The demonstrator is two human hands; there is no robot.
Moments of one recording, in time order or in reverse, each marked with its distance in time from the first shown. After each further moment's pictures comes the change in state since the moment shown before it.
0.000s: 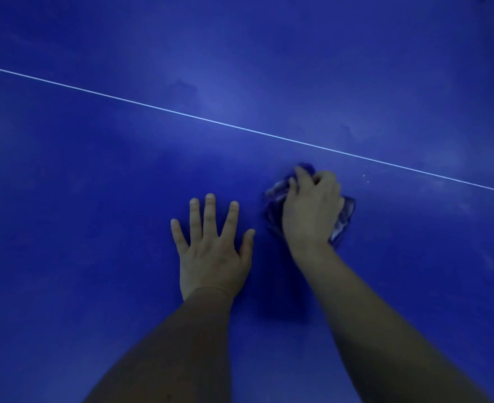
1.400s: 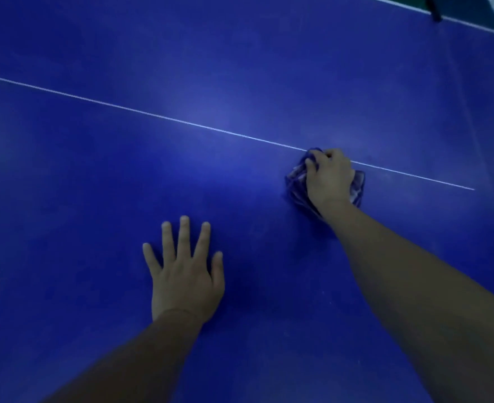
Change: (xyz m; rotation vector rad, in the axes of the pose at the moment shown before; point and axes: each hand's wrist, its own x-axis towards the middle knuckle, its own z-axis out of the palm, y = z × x) left_hand -0.081 0.049 0.033 0.055 0.013 -0.024; right_hand 0.091 0.147 -0.014 -0.018 -0.129 -0.098
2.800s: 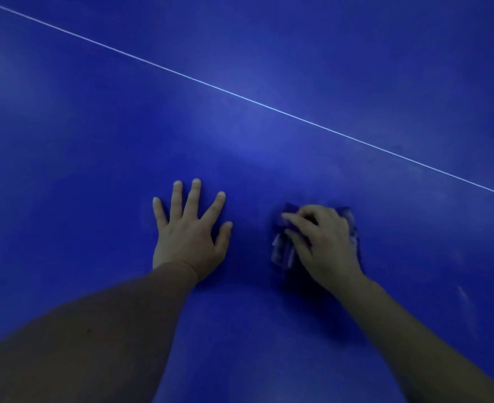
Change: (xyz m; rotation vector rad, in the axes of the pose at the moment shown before) left_hand 0.003 -0.002 -0.001 0.010 0.029 0.015; right_hand -0.149 0.021 -0.029 0.235 -0.129 -0.648
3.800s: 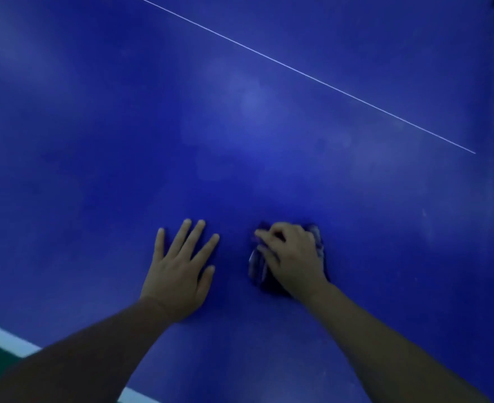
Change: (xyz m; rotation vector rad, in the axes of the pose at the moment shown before) left_hand -0.255 -0.036 0.013 -0.016 -0.035 0.220; right_hand -0.172 -0.119 -0.003 -0.019 -0.074 -0.063
